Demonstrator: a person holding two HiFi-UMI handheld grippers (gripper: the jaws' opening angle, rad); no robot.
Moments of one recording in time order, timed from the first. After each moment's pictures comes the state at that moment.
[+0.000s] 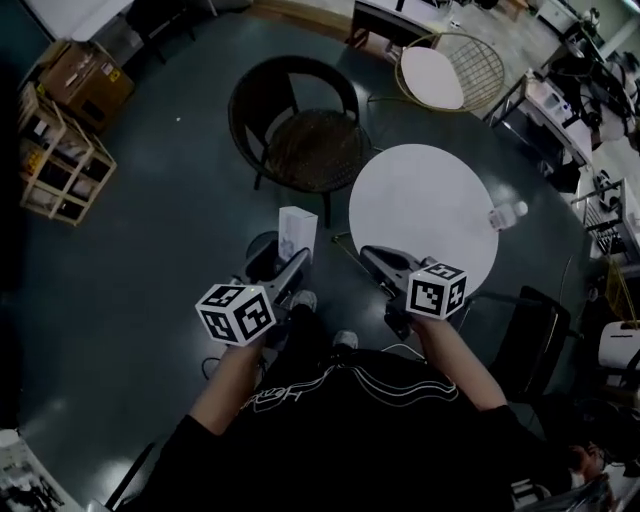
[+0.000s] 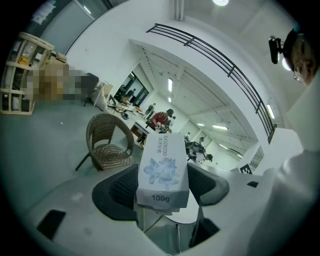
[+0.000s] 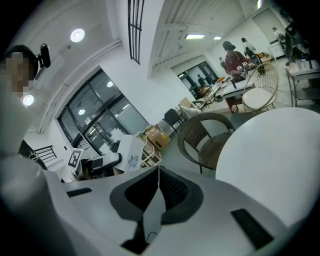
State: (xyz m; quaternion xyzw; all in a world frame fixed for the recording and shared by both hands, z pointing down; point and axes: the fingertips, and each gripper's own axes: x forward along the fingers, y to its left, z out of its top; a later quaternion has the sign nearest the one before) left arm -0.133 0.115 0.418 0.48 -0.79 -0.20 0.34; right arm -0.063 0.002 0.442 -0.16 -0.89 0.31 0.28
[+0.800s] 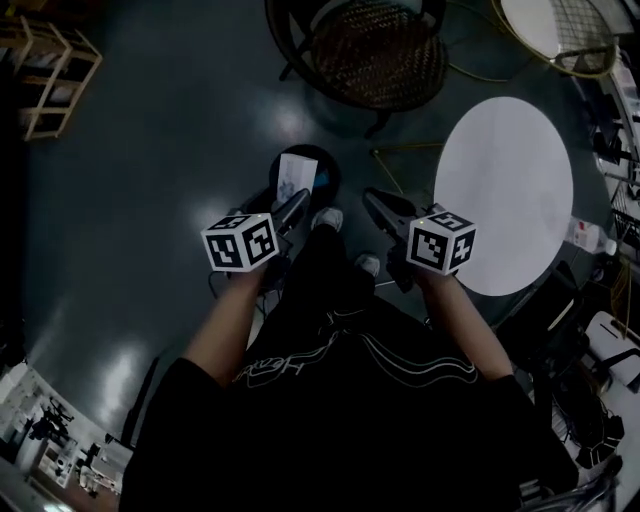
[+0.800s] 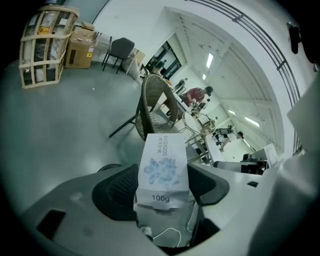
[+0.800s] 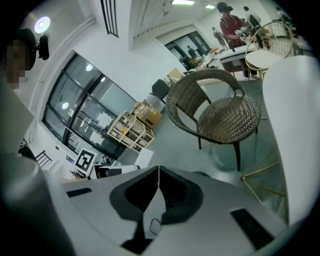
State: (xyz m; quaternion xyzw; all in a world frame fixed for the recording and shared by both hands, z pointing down) left arm -0.242 0.215 0.656 0.36 -0.74 -0.18 0.53; right arm -0.191 0.093 0.609 -0.16 -0.83 0.33 0.42
